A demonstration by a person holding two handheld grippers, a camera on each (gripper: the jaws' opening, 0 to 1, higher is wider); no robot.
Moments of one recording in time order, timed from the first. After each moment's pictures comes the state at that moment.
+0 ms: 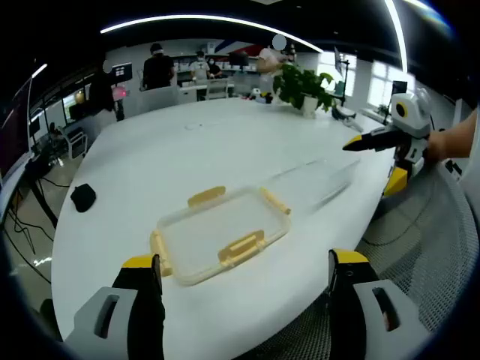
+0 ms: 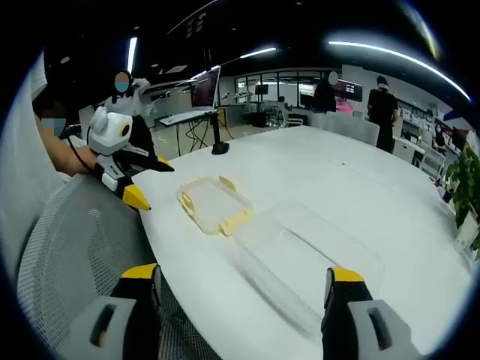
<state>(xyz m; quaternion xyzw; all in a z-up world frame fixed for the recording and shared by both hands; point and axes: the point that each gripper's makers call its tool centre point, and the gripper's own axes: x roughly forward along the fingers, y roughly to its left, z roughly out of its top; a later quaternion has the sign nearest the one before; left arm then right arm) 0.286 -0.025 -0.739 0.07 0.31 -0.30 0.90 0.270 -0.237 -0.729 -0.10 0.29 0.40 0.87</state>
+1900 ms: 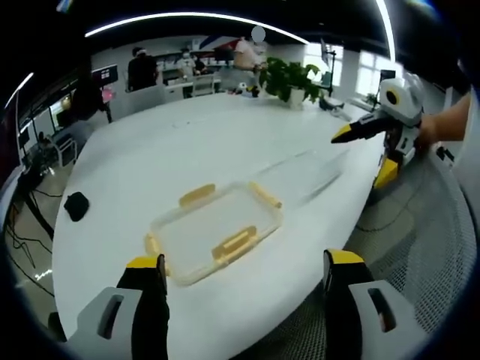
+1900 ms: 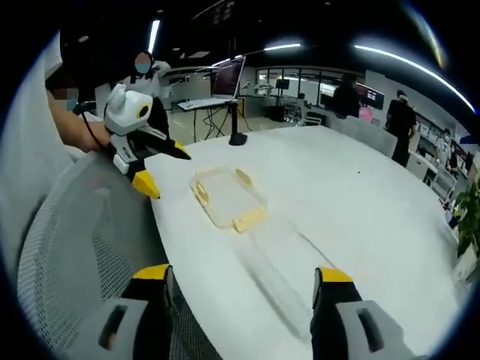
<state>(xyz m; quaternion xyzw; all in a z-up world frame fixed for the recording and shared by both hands) 0.281 -0.028 -0.738 0.10 0.31 -0.33 0.88 0.264 -0.222 -0.726 -0.16 0.29 0.44 0.84</state>
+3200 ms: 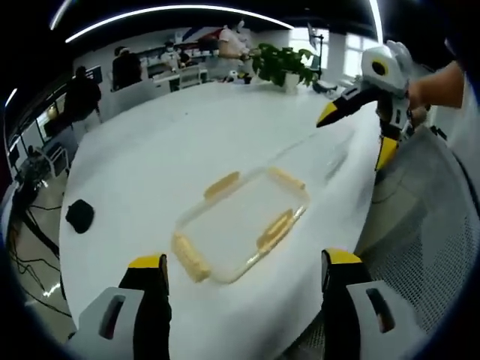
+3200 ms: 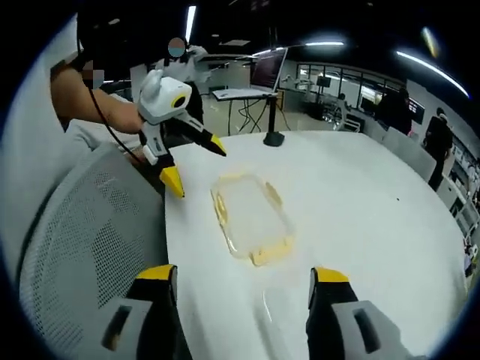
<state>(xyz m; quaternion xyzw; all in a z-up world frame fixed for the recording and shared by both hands) 0.311 0.011 -0.749 0.14 0.34 -0.36 0.86 0.289 -0.164 -0.725 -0.20 0.30 0.53 0.77</state>
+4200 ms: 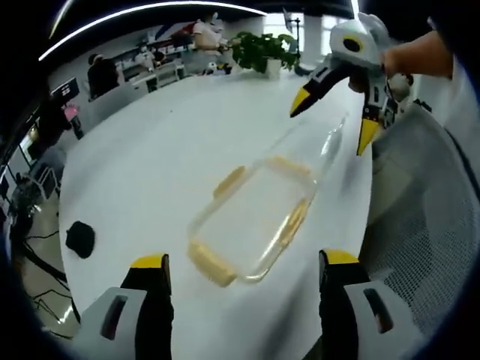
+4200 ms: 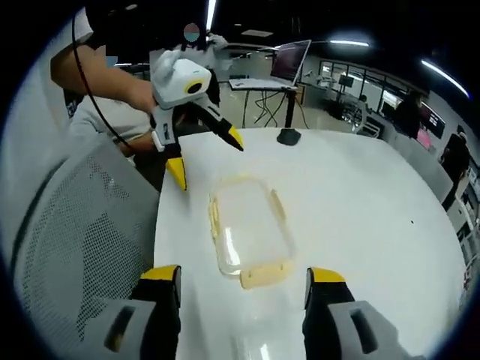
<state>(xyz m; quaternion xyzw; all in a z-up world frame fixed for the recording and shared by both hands) 0.330 0.022 -0.752 0.20 0.34 -0.42 0.82 0.314 -0.134 -0.734 -0.26 0.30 0.56 0.72</state>
